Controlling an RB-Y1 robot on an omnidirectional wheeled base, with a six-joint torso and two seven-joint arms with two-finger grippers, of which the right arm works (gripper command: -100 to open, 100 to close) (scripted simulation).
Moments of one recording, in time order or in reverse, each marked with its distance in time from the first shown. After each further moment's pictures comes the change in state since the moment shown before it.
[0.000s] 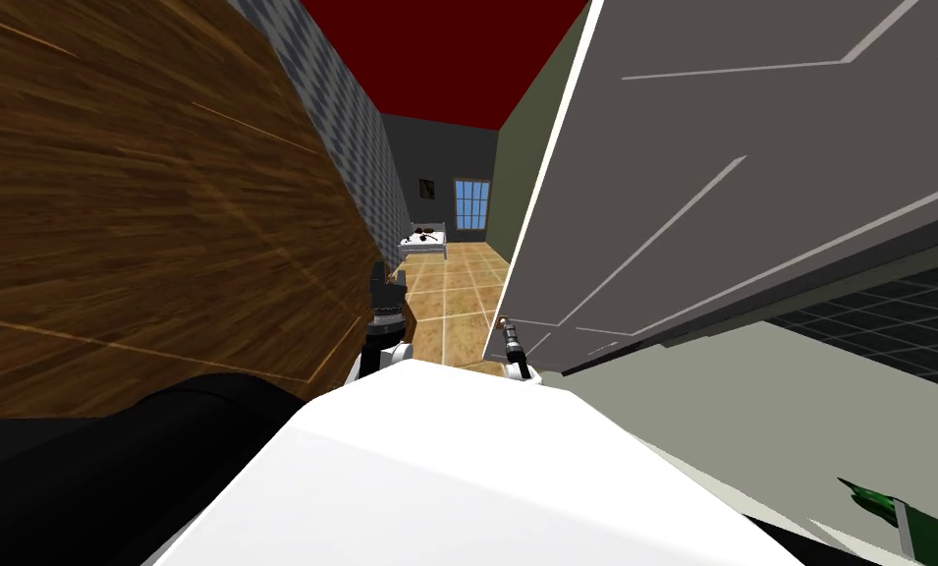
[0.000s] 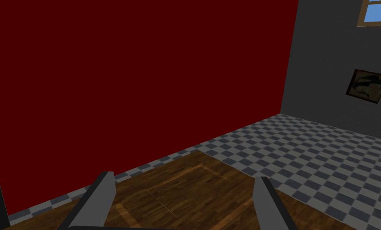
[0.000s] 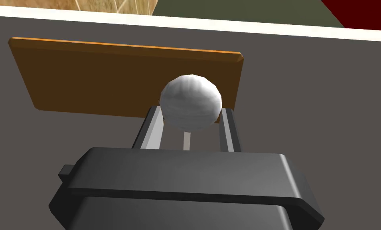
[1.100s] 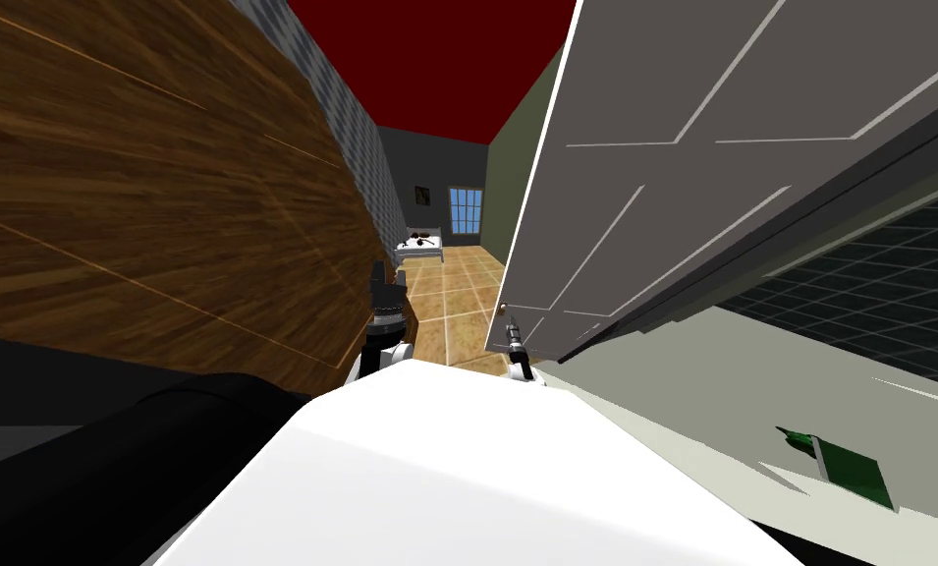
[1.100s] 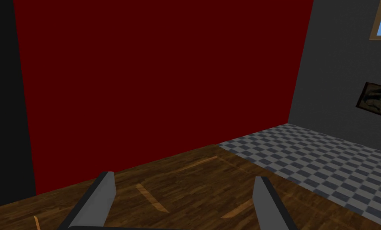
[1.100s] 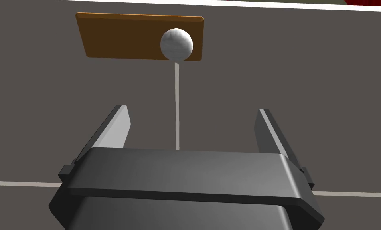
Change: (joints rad) arm 0.025 -0.007 -0.029 -0.044 -0.025 0.020 0.001
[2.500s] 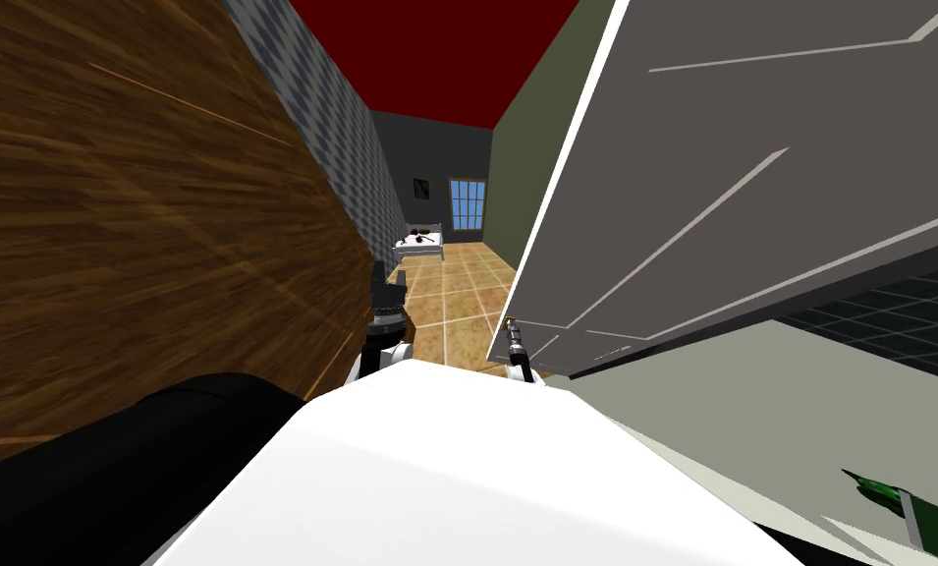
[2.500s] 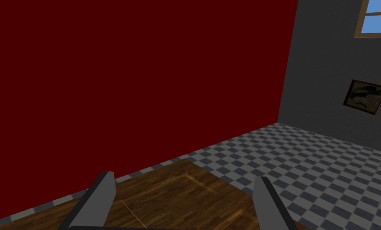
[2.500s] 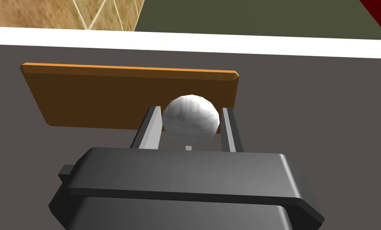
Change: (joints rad) arm 0.015 0.006 -0.010 0.004 -0.005 -0.027 0.009
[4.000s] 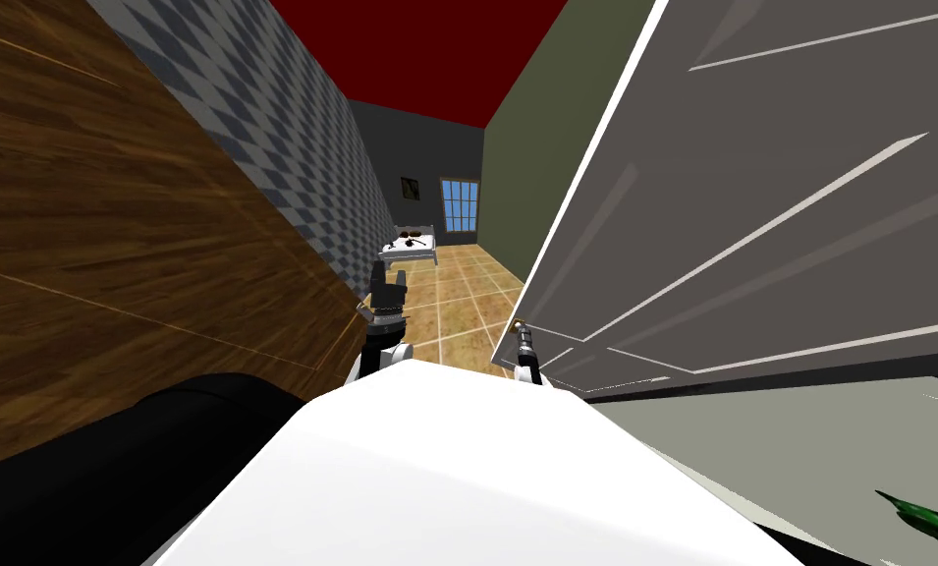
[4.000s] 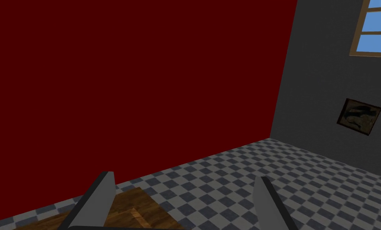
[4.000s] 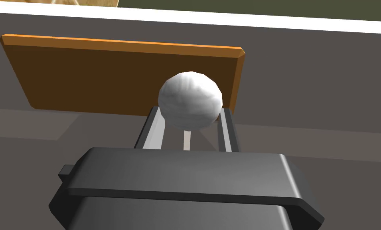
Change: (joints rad) arm 0.003 -0.027 -0.111 0.005 -0.061 0.019 0.044
